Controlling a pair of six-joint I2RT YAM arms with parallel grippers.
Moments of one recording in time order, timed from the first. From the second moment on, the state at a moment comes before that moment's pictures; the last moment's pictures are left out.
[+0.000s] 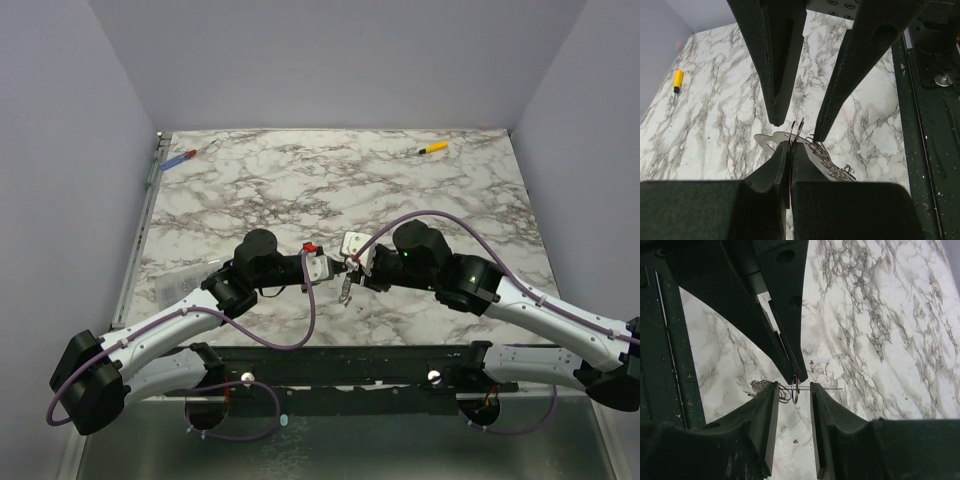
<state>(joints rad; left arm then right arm) -0.81 1.02 0.61 0.24 0.60 0.42 1.03 1.05 1.00 -0.45 -0.10 -0.44</state>
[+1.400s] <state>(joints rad) -0.81 1.02 0.61 0.24 0.60 0.43 1.03 1.06 0.98 -0.41 -0.08 -0.45</state>
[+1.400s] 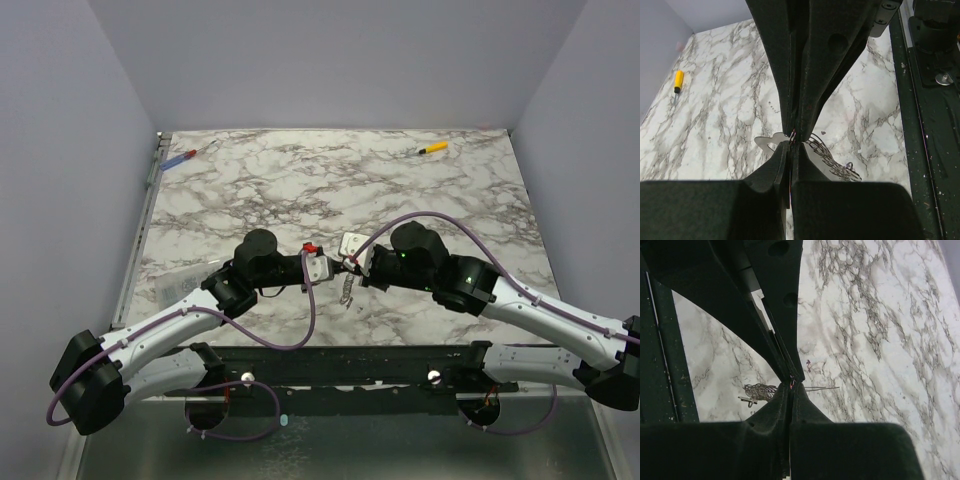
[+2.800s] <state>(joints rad) -0.81 0.93 0.59 0.35 0.64 0.45 1.03 0.92 0.95 -0.36 -0.10 -0.45</state>
